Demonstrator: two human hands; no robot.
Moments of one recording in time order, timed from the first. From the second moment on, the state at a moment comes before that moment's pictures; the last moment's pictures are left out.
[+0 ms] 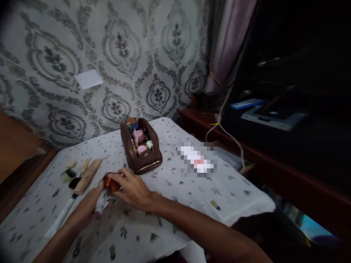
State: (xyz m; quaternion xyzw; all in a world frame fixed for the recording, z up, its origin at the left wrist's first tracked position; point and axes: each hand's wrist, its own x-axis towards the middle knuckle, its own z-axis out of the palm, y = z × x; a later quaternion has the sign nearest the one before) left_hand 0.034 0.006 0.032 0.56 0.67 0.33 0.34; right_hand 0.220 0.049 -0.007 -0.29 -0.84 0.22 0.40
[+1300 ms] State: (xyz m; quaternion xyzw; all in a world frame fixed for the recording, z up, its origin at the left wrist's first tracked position) left_hand 0.014 -0.023 -0.033 0.78 0.54 0.31 0.02; right_hand 0.207 0.055 -0.038 -0.41 -0.72 0.40 0.39
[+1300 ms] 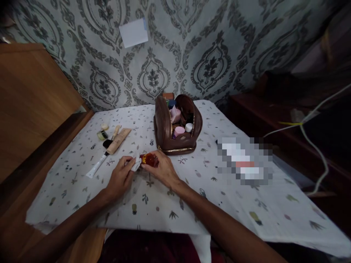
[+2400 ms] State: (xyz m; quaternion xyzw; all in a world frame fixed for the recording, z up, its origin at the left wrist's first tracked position) left_hand -0.009 -0.004 0.003 0.75 0.51 0.33 0.25; right_hand 0.210 0.051 -0.040 -0.30 -0.78 0.46 0.30
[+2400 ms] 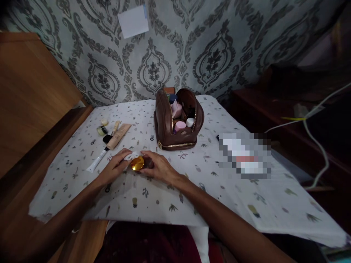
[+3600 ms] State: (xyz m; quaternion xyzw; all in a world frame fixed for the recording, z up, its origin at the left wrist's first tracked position) left_hand -0.003 -0.040 0.010 0.85 0.45 0.25 0.11; right_hand 0.201 0.051 -0.027 -0.27 -0.87 0.33 0.26
